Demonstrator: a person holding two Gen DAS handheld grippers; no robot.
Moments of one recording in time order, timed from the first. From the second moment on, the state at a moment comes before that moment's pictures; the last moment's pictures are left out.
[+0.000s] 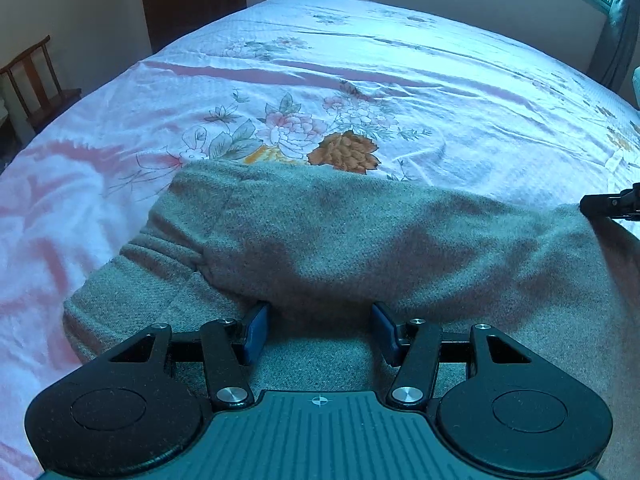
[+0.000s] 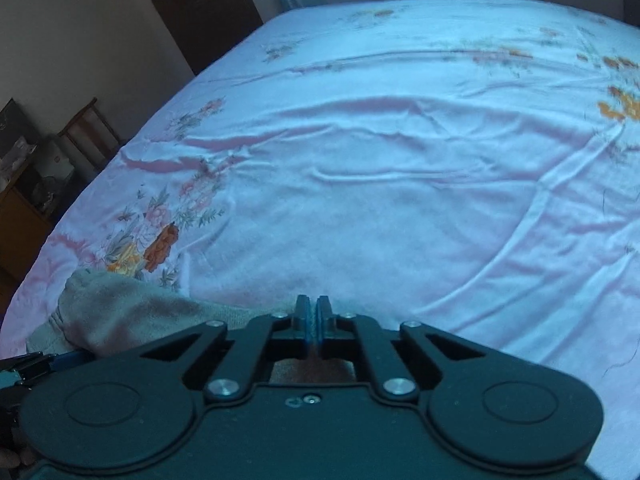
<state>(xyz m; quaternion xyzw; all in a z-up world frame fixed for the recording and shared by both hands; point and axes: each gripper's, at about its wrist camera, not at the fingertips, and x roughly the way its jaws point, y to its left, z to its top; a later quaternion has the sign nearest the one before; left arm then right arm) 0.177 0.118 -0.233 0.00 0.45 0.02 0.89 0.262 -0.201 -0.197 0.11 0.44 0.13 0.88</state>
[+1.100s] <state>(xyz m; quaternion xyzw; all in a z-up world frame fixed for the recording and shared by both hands) 0.051 0.047 -0.190 0.06 0.39 -0.07 0.91 0.010 -0.214 -0.196 0.14 0.41 0.07 0.90</state>
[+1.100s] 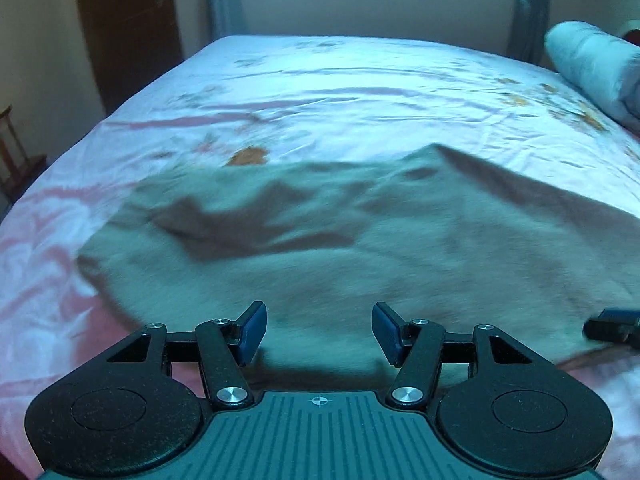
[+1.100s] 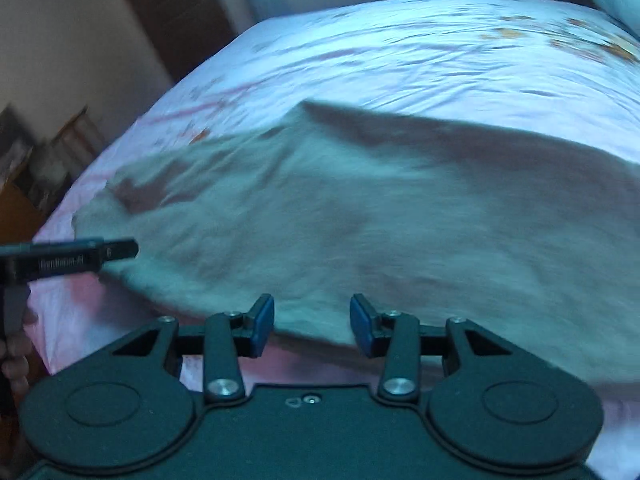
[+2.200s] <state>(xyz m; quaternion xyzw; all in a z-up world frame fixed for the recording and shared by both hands) 0.033 -0.040 -0.191 0.05 0.41 -0.13 0.90 -0.131 -0.444 -0.194 0.28 0.31 -0.27 0.87</state>
